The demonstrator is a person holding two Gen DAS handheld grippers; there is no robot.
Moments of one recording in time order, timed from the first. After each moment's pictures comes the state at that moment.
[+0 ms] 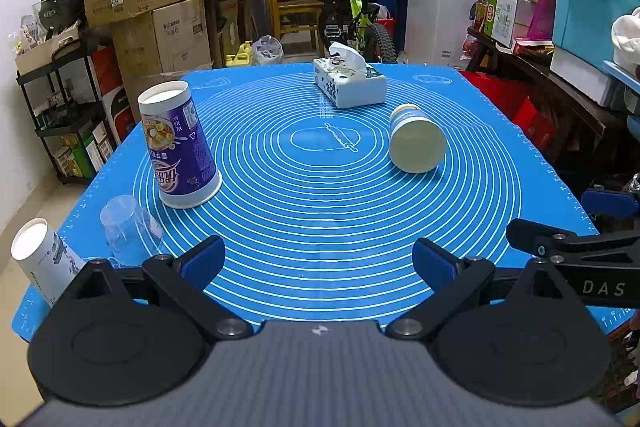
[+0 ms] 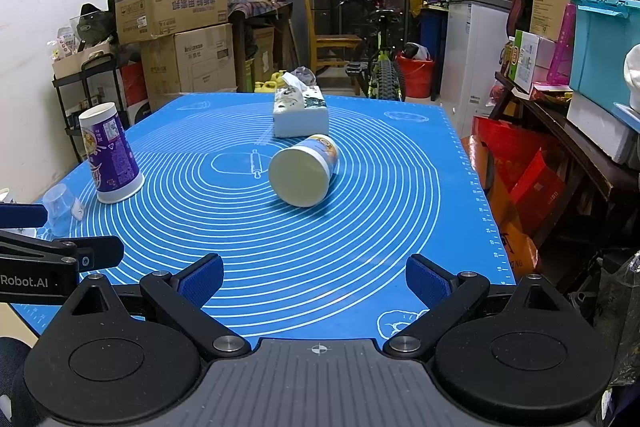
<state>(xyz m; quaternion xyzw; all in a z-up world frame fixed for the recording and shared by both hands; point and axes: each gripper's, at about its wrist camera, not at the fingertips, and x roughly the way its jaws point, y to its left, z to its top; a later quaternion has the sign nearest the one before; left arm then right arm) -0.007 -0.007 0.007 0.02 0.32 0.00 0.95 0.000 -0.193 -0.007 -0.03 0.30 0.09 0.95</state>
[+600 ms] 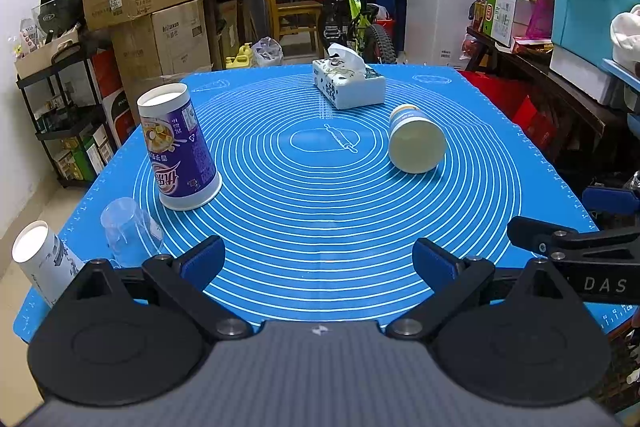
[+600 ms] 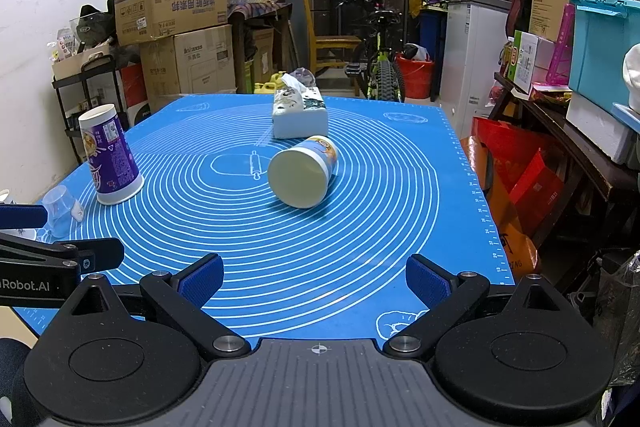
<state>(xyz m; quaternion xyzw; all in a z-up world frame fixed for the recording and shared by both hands) -0.006 -0.008 0.006 0.02 0.32 -0.01 0.95 0.001 -0.195 -0.005 -0.03 0.30 0.09 0.95</state>
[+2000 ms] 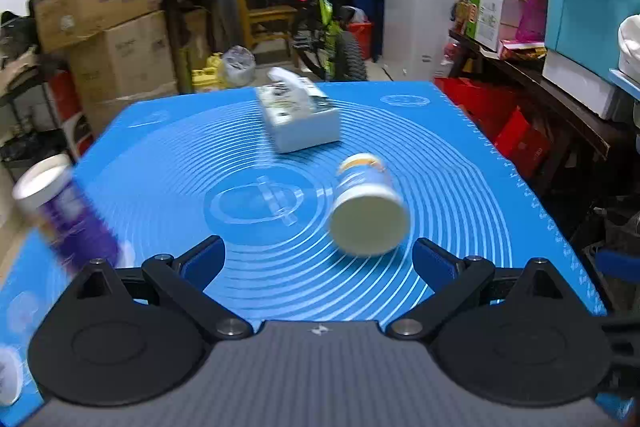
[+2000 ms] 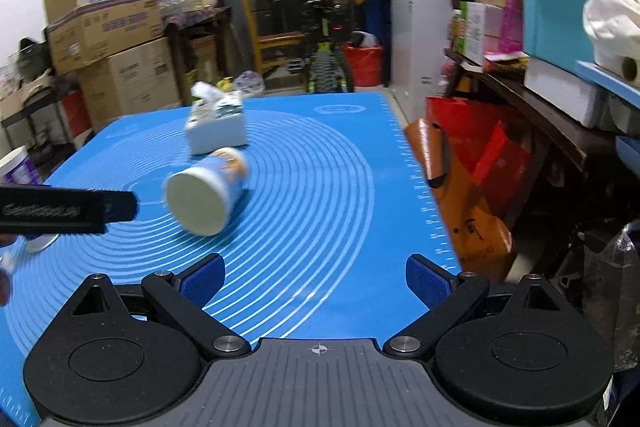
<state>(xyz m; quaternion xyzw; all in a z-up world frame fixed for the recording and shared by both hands) 0.109 -0.068 0.002 0.03 0.32 -0.04 0.95 0.065 -0.252 -0.024 0.03 0.31 0.02 0.95</state>
